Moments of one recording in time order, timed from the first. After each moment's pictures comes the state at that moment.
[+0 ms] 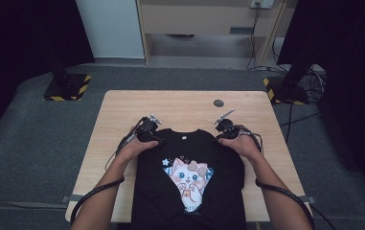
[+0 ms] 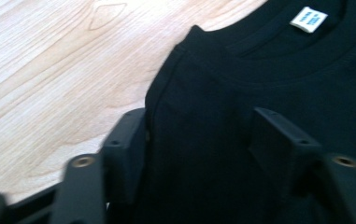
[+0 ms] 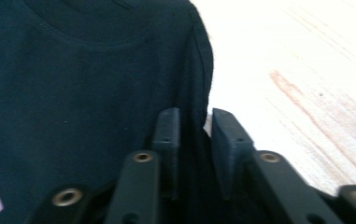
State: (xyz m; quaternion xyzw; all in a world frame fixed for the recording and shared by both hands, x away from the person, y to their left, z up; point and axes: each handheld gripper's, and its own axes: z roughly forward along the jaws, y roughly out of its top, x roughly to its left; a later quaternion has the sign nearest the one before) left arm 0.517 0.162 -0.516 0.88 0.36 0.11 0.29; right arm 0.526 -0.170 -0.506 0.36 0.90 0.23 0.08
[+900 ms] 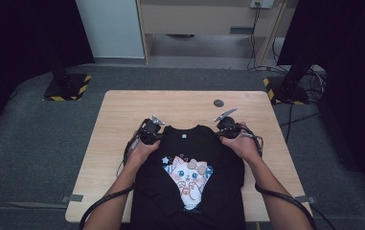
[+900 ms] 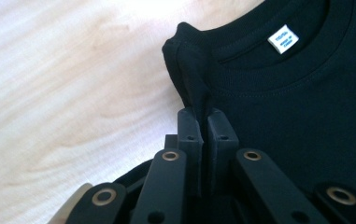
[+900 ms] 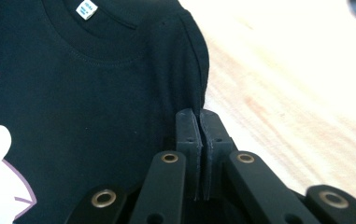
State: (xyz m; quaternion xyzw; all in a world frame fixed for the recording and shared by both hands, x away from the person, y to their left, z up) left arm 0.503 0.147 -0.505 0.85 0.40 0.15 0.30; right arm 0.514 -0.168 -0.480 0.36 0.89 0.26 0.13
